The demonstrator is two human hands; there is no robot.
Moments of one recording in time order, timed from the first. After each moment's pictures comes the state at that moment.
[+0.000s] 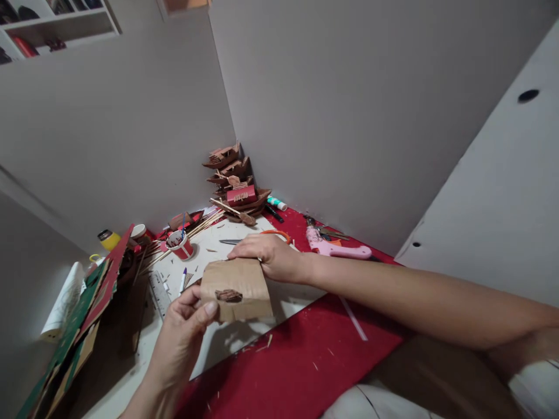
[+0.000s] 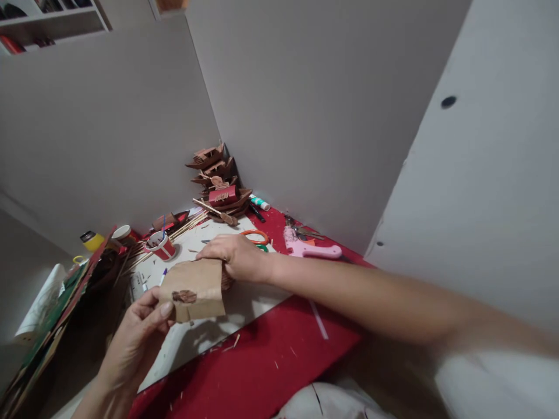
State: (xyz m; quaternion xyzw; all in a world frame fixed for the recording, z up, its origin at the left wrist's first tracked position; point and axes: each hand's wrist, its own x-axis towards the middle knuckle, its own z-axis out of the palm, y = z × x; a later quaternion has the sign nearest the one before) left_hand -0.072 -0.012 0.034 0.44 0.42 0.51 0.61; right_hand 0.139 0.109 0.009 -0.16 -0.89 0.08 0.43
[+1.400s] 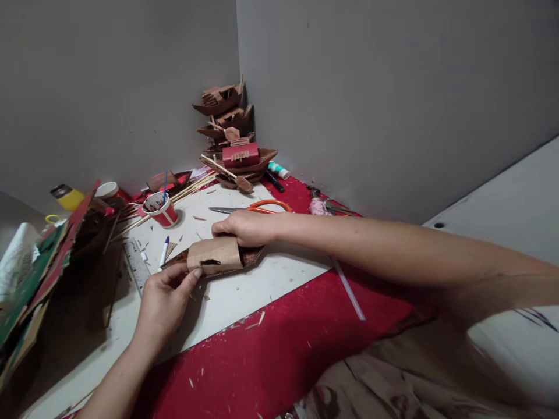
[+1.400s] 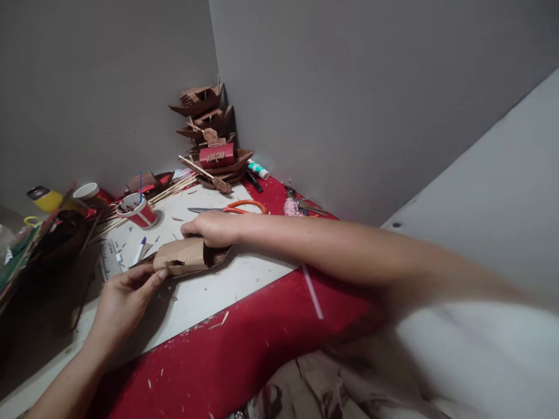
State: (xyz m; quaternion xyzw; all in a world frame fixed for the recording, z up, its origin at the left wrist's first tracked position) left_hand -0.098 0.020 -0.009 0.60 0.63 0.37 0.31; right_hand 0.109 0.143 0.006 -0.26 -0.94 0.20 0.07
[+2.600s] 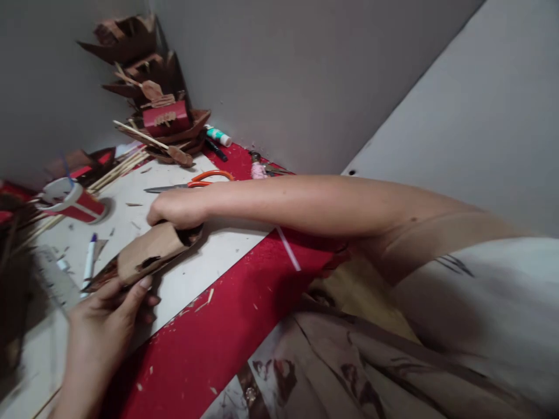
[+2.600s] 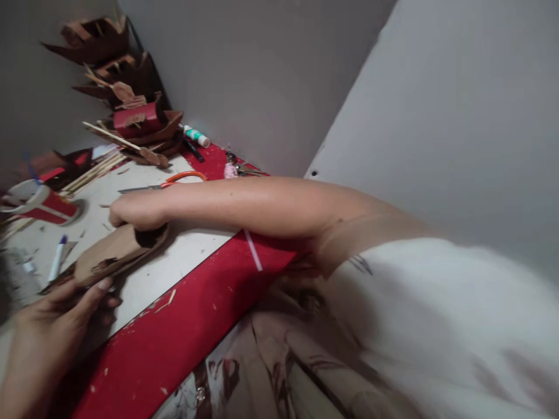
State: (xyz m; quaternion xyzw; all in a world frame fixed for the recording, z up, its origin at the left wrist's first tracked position) left_hand -0.070 0.000 -0.020 0.45 0.72 0.38 0.38; right_hand 0.113 0.138 0.012 -0.27 -0.95 0.17 0.05
